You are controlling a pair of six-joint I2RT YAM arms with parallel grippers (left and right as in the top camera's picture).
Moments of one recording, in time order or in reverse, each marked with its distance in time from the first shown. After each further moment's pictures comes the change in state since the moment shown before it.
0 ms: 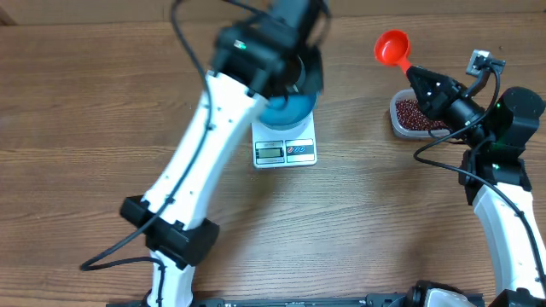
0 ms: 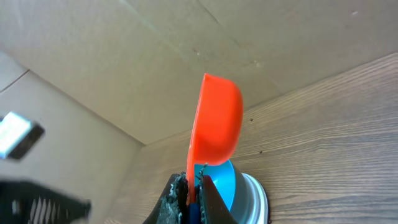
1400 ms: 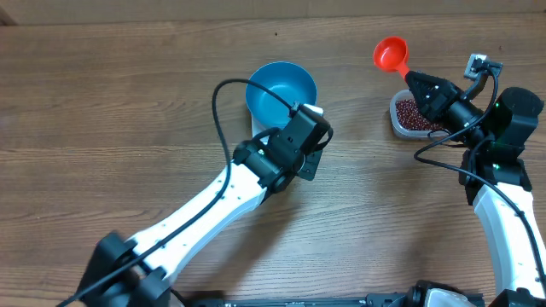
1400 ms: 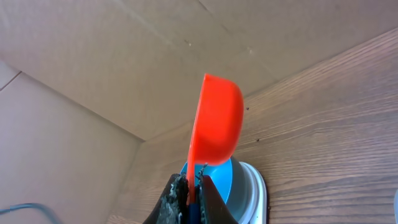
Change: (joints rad) left arm -0.132 -0.418 -1.228 0.851 -0.150 0.245; right arm -0.001 0.000 0.000 -0.061 0.000 0.003
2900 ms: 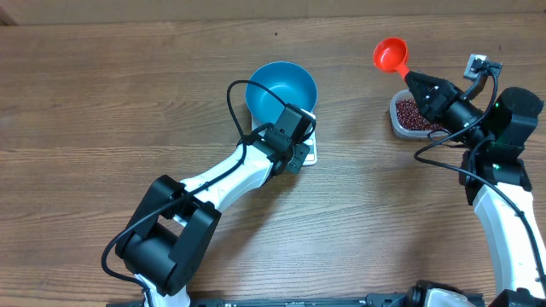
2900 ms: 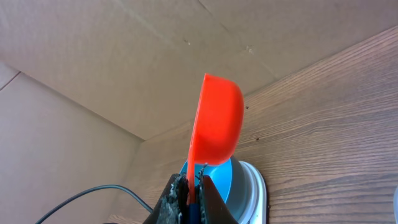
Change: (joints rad) left arm 0.113 0.246 -0.054 0.259 0.049 0.253; right arm 0.000 0.000 0.000 -0.005 0.000 0.000
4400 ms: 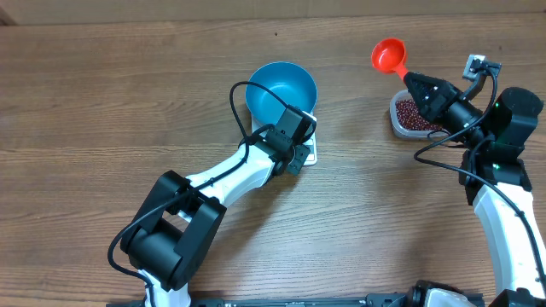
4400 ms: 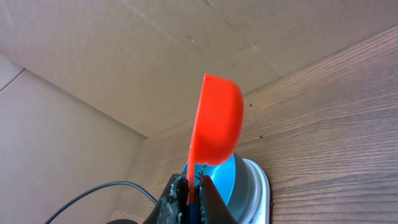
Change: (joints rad) left arm 0.000 0.034 -0.004 0.029 0.006 0.026; right arm 0.000 0.000 0.000 -0.001 -0.019 0.000
